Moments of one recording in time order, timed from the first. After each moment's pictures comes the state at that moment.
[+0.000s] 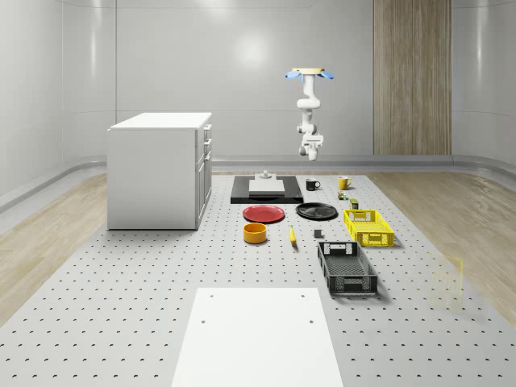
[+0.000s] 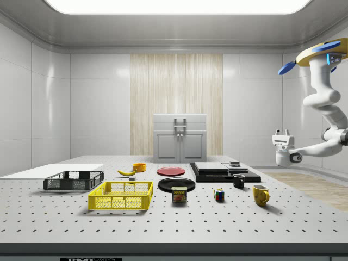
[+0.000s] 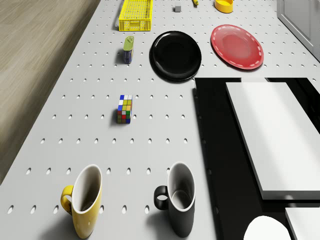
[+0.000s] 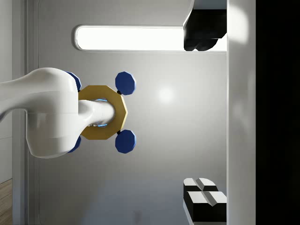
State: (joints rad) arm -0.01 -0.70 0.00 -2.05 0.00 1.36 0.78
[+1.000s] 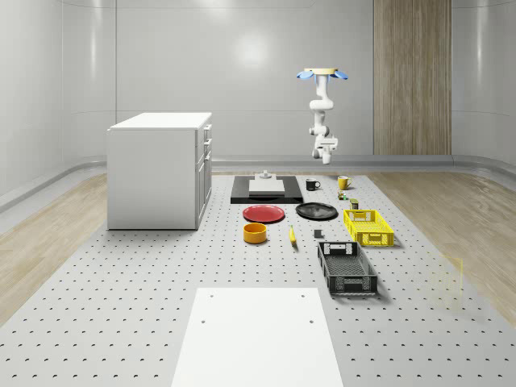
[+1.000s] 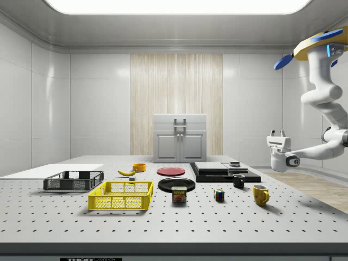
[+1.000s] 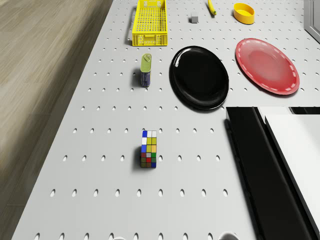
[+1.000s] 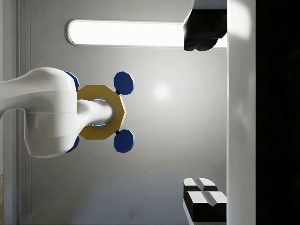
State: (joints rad) arm -0.01 -0.71 0.01 -2.05 0.00 1.37 0.78
